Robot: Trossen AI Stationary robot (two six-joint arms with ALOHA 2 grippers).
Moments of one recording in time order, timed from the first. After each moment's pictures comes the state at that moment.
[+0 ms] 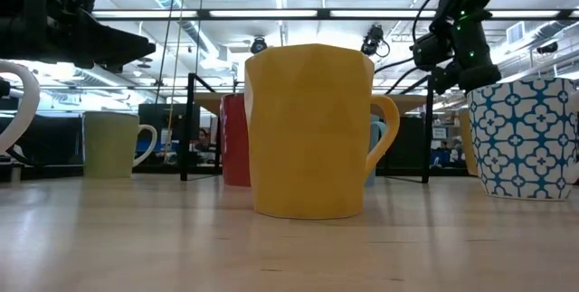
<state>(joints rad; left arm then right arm) 0.07 0.01 0.01 0.05 -0.08 0.12 -0.97 1.40 1.06 -1.32 0.08 -0.36</state>
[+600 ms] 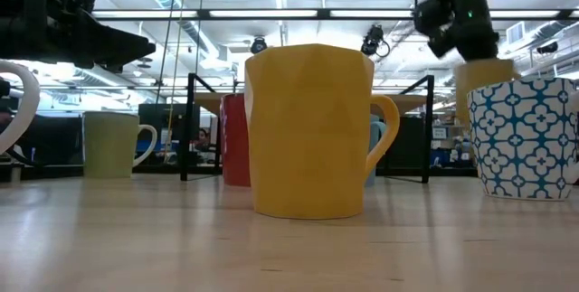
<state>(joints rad) 0.07 0.01 0.01 0.05 -0.08 0.12 -0.96 1.37 1.36 -1.57 0.03 -0.26</state>
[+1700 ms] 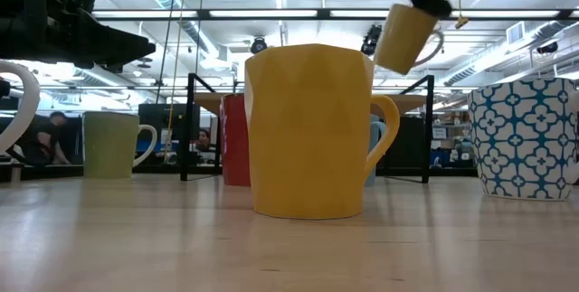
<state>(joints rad) 0.07 0.01 0.01 0.05 -0.08 0.12 -0.80 1.49 1.87 -1.50 -0.04 -0.10</state>
